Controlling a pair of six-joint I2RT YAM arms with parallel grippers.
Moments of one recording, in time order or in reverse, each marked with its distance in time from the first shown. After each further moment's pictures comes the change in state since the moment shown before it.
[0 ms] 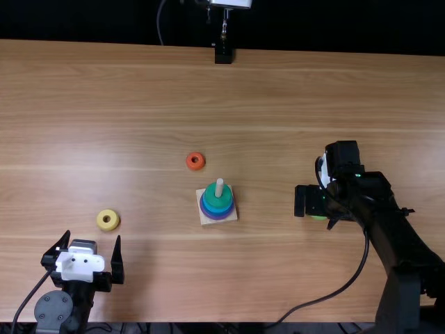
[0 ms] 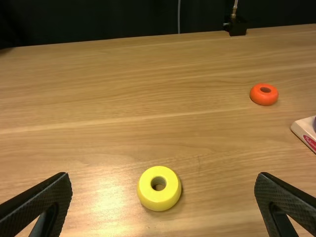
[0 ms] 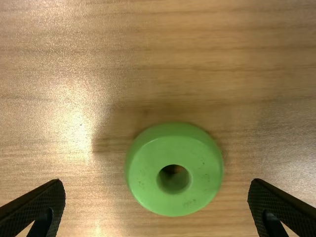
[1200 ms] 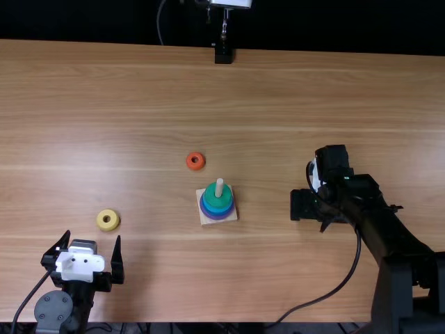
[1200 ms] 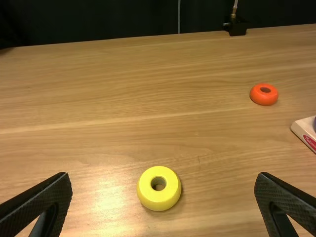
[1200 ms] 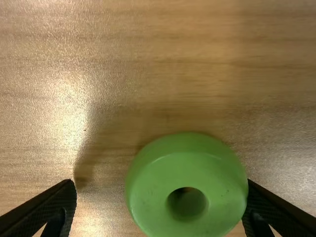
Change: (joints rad) left arm 0.000 0.000 0.000 0.000 0.000 0.000; right arm 0.037 0.047 -0.038 0.065 0.003 0.005
